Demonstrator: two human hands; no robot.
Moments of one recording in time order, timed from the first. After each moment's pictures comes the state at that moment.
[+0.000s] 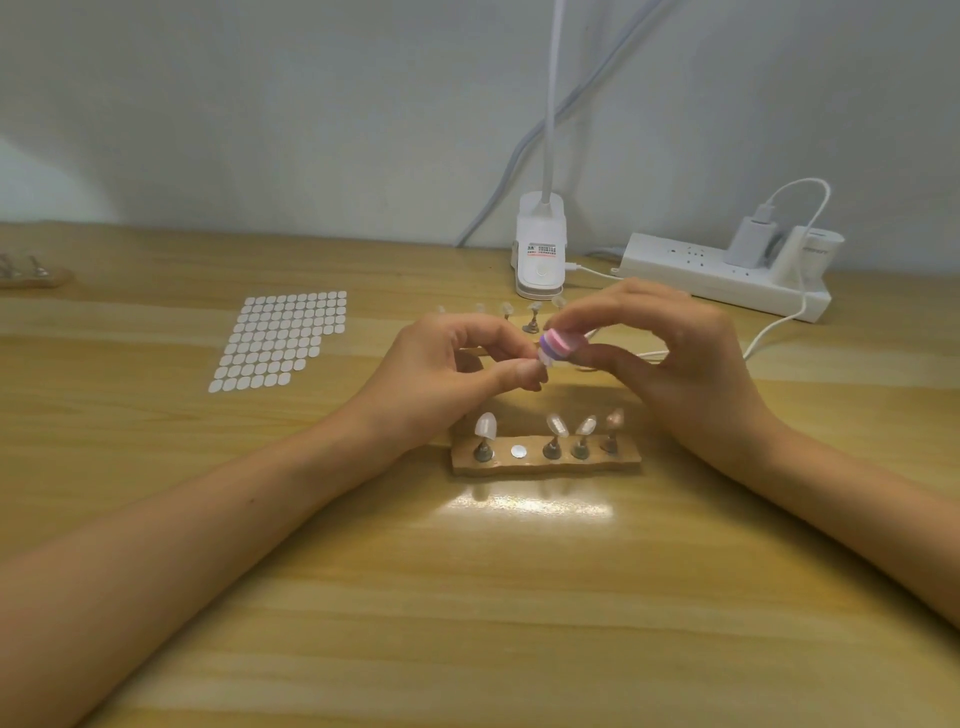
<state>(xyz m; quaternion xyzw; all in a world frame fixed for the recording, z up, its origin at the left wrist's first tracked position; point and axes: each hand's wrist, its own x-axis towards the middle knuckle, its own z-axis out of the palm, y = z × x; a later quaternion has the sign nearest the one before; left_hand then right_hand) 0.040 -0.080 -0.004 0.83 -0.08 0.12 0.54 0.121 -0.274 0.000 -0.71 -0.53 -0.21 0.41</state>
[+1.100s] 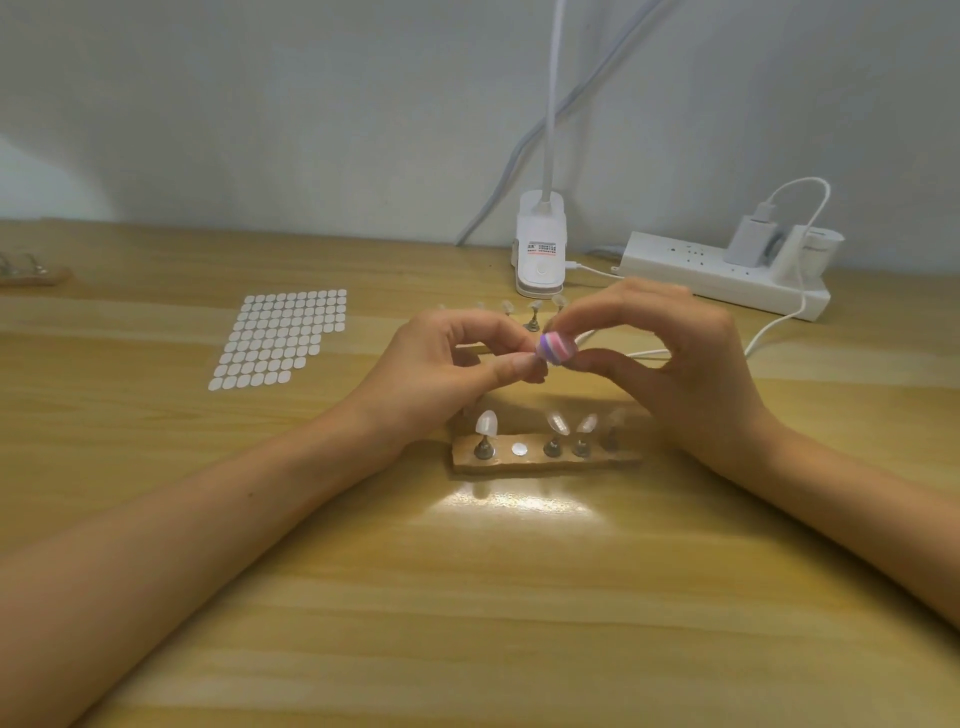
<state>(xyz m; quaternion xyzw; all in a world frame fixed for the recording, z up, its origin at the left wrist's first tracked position) 0.041 -0.079 -0.004 0.81 -0.08 0.11 0.57 0.120 -0.275 0.000 -0.71 -0.54 -0.23 0.38</state>
